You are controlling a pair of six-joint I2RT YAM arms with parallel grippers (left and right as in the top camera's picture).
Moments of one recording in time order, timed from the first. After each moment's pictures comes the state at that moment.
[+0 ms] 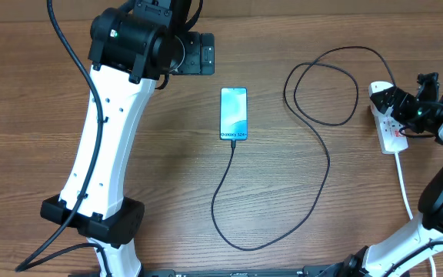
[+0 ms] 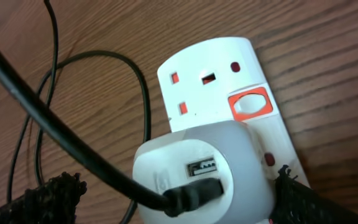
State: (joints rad) left arm -0.39 1.95 2.47 -1.55 -0.12 -0.35; right arm -0.54 1.97 1.25 -0.37 -0.58 -0.01
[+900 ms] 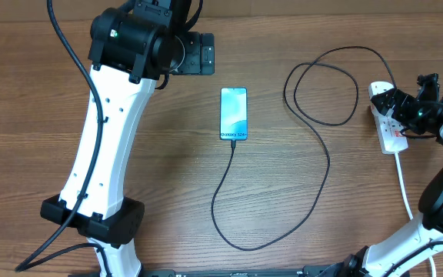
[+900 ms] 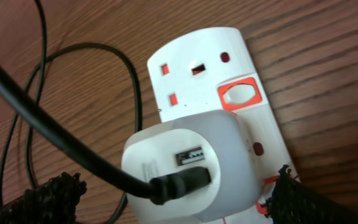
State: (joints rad) left arm -0.39 1.95 2.47 -1.55 -0.12 -0.35; right arm -0.54 1.97 1.26 -0.42 -0.56 -0.04
